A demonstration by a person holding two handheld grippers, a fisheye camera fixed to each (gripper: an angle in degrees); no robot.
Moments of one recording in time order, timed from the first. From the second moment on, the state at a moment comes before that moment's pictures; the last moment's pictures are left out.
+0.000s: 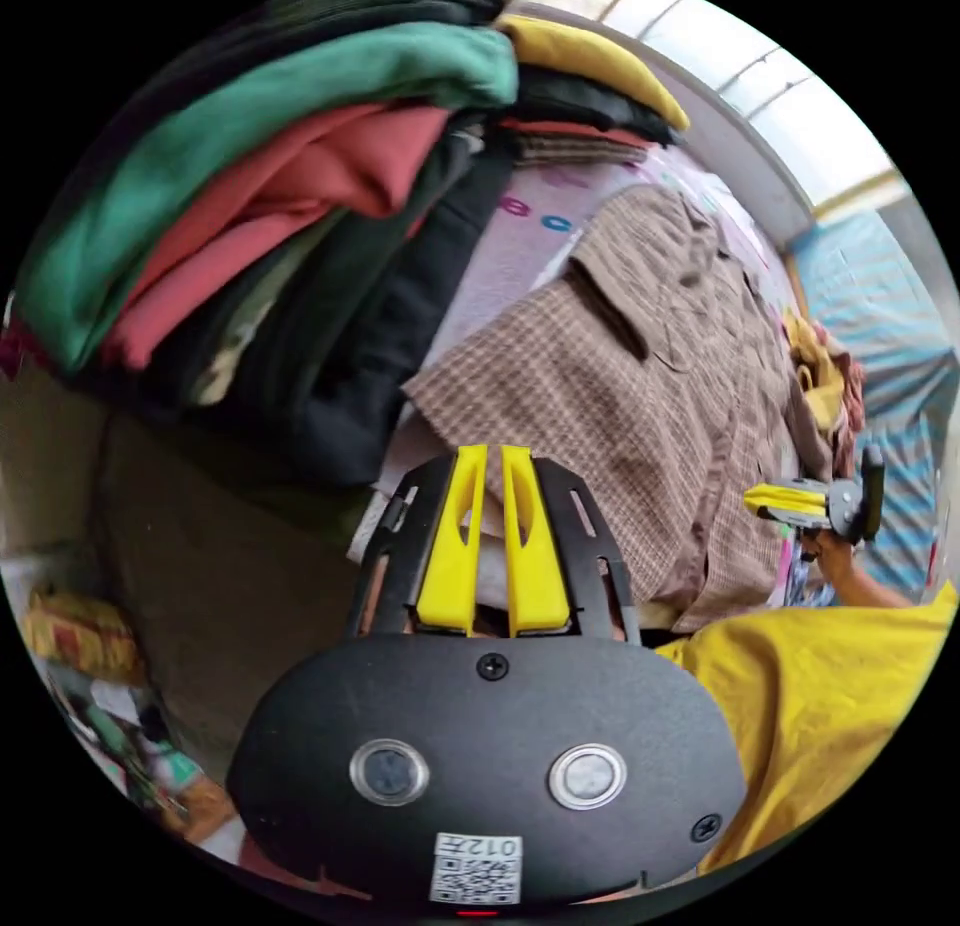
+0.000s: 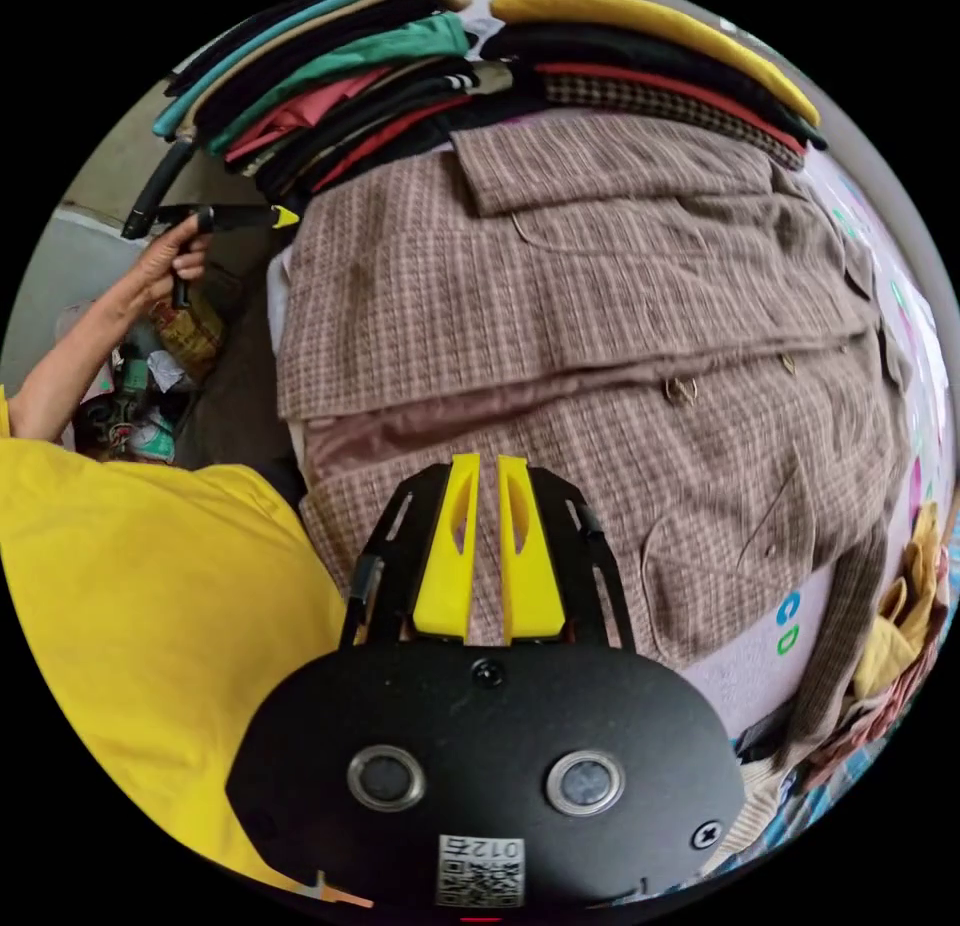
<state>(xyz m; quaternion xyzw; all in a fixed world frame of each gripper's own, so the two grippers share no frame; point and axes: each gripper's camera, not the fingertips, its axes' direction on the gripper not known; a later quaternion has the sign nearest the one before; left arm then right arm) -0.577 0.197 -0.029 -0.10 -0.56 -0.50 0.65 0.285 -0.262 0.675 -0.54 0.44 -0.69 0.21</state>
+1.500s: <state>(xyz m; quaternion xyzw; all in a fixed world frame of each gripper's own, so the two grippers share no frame) -0.736 0.101 0.032 -0.28 -0.27 -0.44 0.81 0.226 -0.301 0.695 -0.58 0.47 -0.56 0.35</state>
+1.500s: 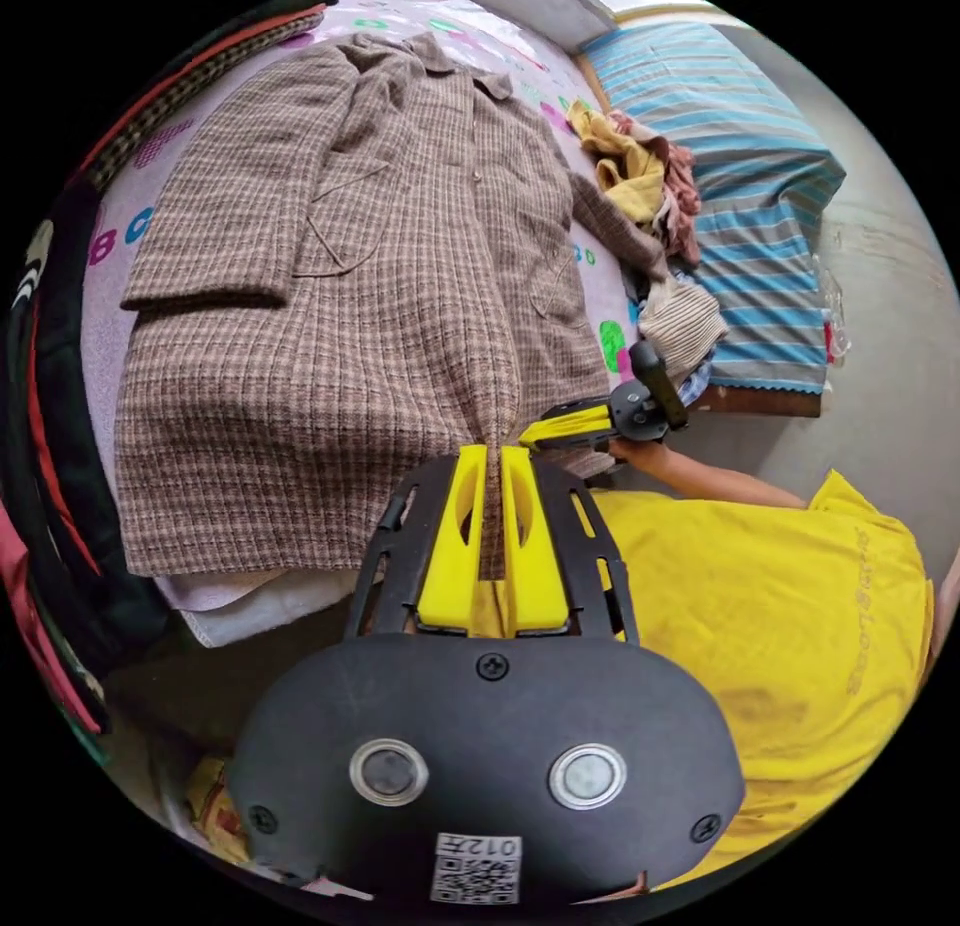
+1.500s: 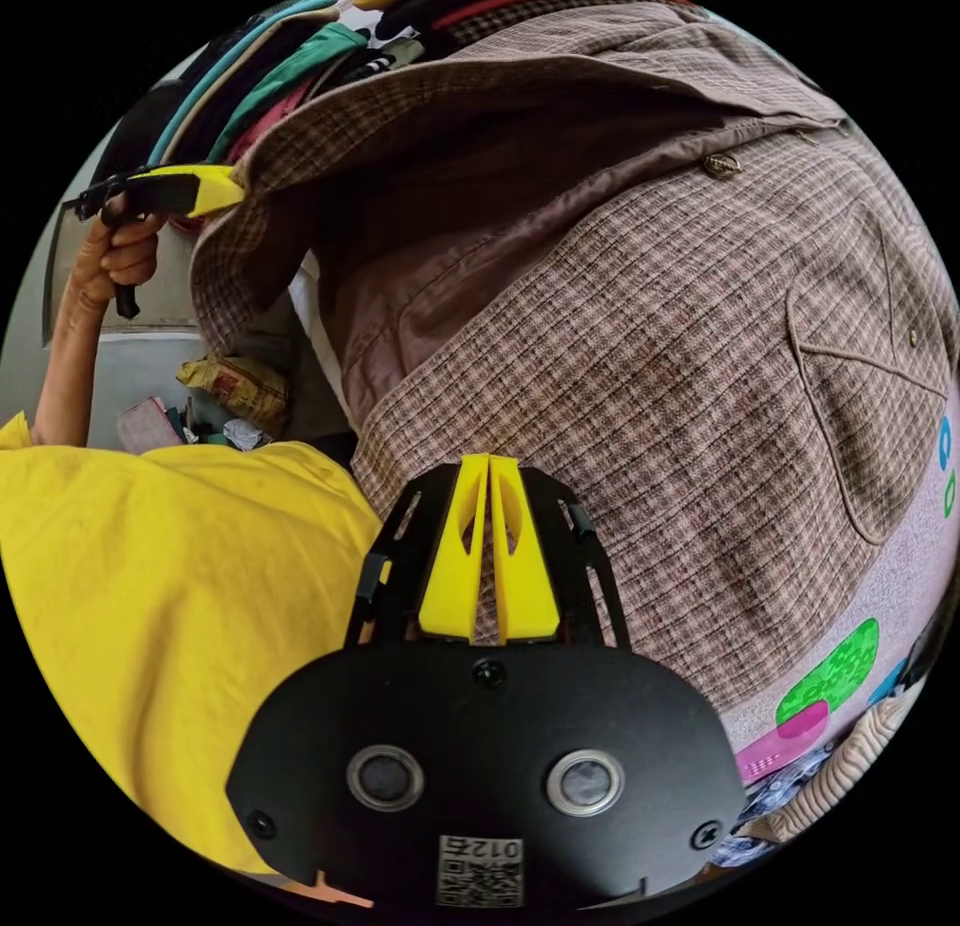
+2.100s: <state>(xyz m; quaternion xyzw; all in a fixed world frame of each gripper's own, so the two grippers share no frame) -0.827 0.176 0.128 -0.48 -0.21 -0.48 0.71 0.197 -0.294 0.738 -0.60 0.44 -0.56 0.35</state>
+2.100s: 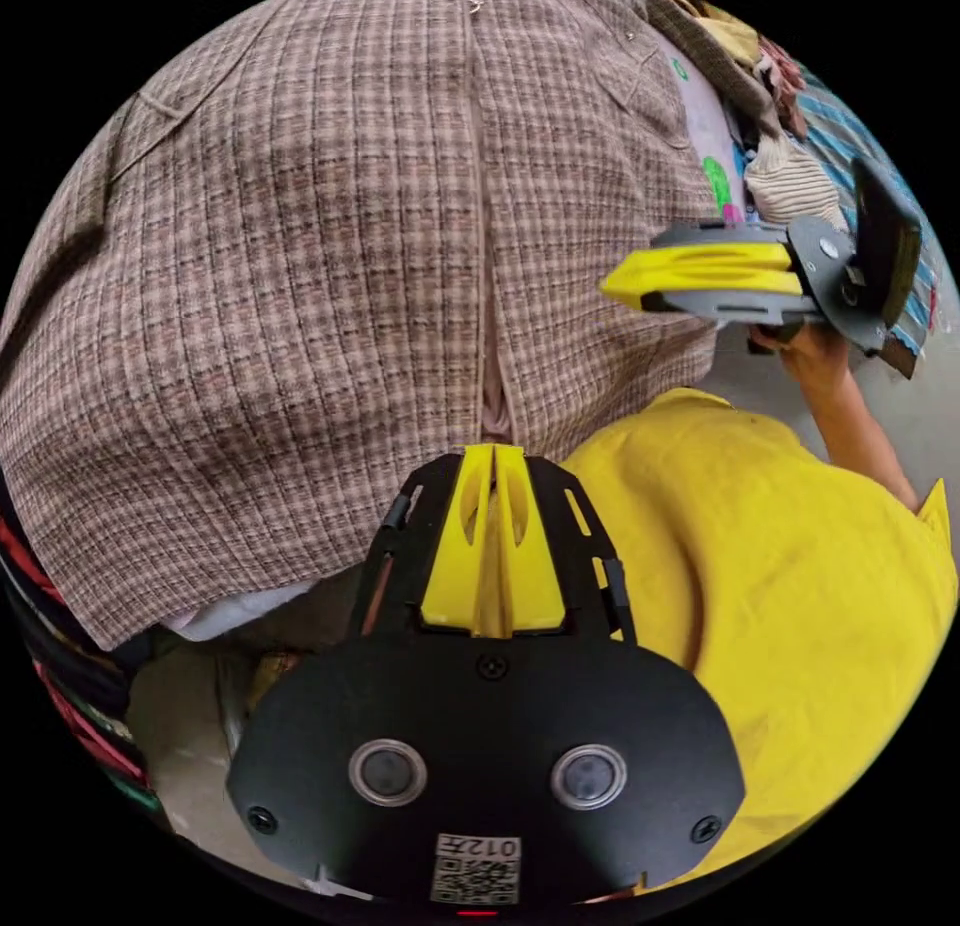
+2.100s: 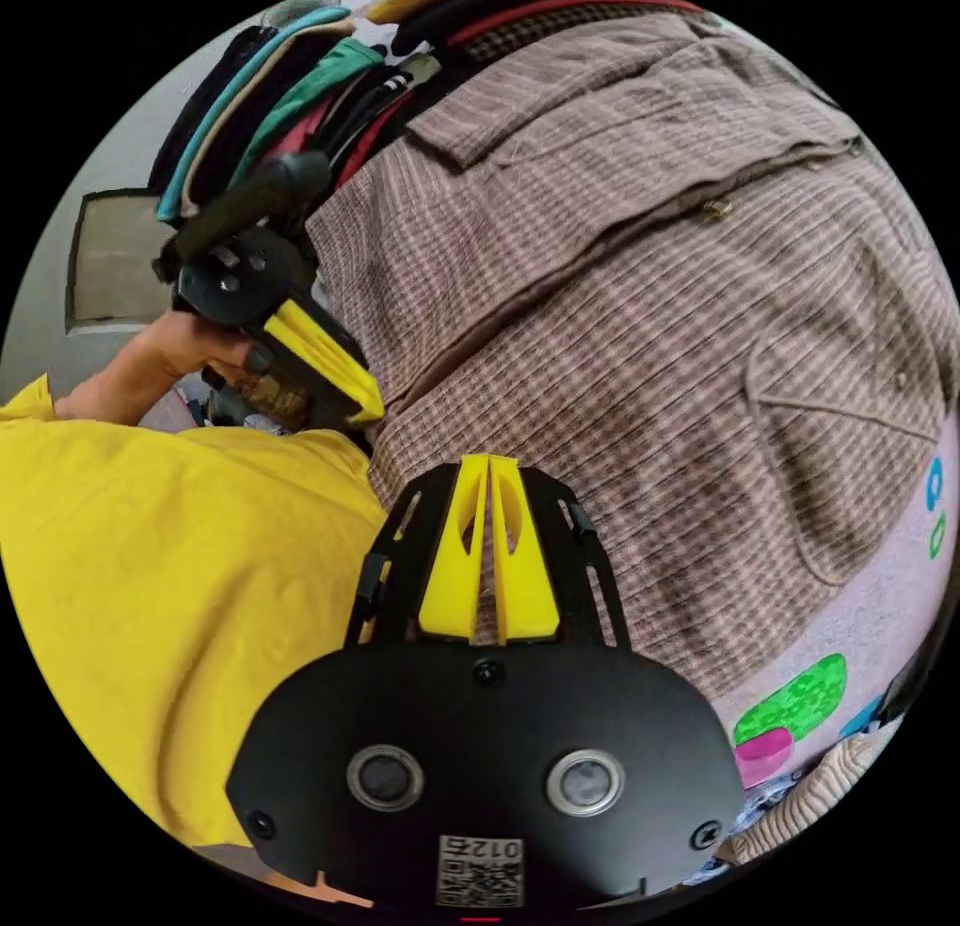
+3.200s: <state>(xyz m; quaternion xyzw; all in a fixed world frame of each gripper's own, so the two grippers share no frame) -0.949 0.140 0.185 -0.48 -0.23 -0.40 0.74 0.039 -0.454 1.175 -0.33 0.51 -0.65 0.46</state>
